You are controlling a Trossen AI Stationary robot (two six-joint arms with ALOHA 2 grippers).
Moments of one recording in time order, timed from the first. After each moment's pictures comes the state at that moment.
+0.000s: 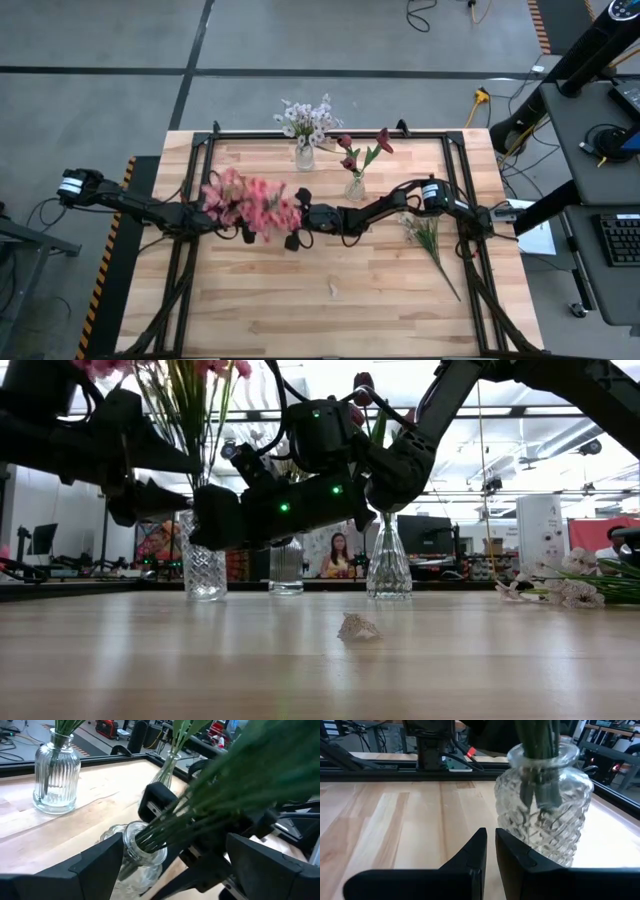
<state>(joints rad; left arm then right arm) -0.18 0.81 0.08 0.51 -0.52 -0.54 0.01 2.34 1.38 0.79 0.25 -0.06</state>
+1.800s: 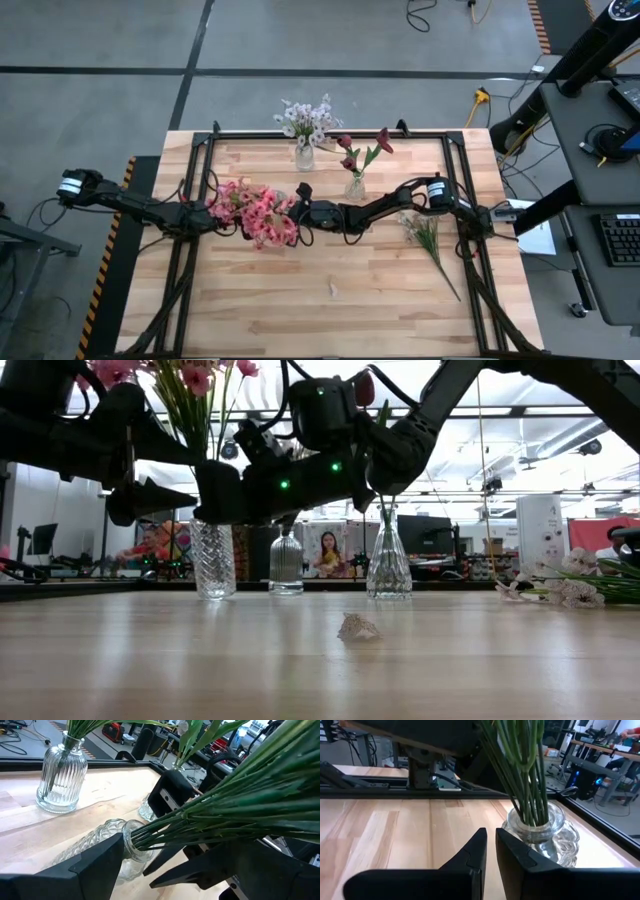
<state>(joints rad) -0.18 0.78 0.09 0.52 -0.57 -0.63 0.01 2.29 1.38 0.79 0.29 -0.12</state>
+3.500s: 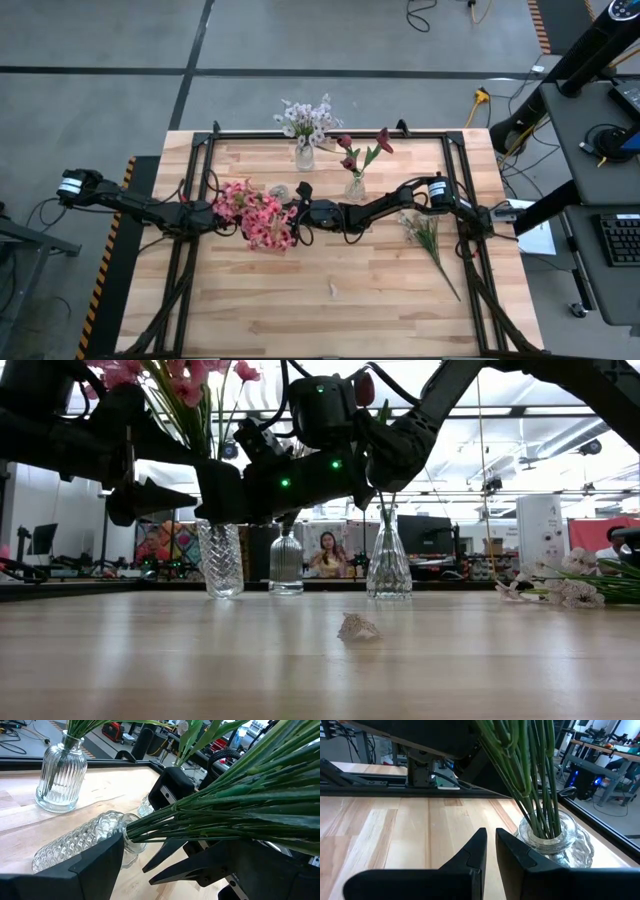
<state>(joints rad) -0.18 0.78 0.09 0.52 -0.57 -0.63 0.01 2.28 1.38 0.77 0.29 -0.13</state>
